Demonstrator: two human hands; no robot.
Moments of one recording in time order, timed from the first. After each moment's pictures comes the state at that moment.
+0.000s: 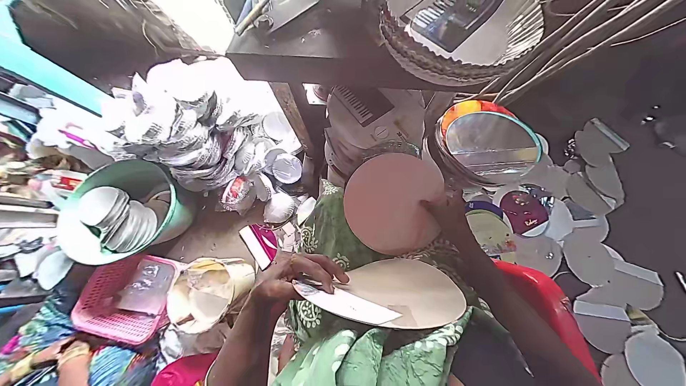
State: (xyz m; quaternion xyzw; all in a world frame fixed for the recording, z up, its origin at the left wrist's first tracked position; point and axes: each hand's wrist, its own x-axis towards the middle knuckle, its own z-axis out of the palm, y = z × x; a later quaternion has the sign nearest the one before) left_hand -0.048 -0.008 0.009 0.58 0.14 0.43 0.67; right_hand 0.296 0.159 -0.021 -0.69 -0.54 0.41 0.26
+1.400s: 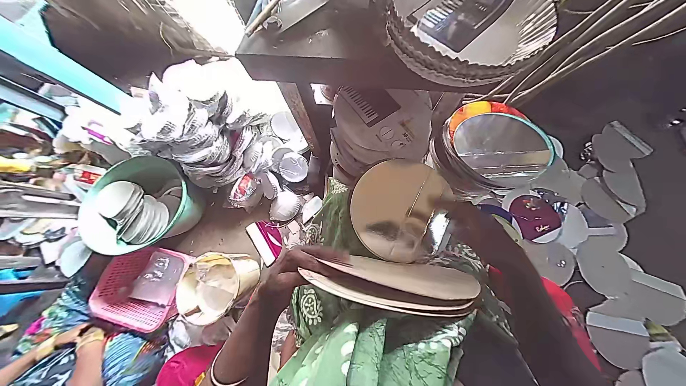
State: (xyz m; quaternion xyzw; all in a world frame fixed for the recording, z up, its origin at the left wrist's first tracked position) left_hand -0.040 -0.016 0.016 0.59 0.25 0.51 0.58; right_hand 0.326 0.121 0.055 -0.39 -0.77 0.42 0.28
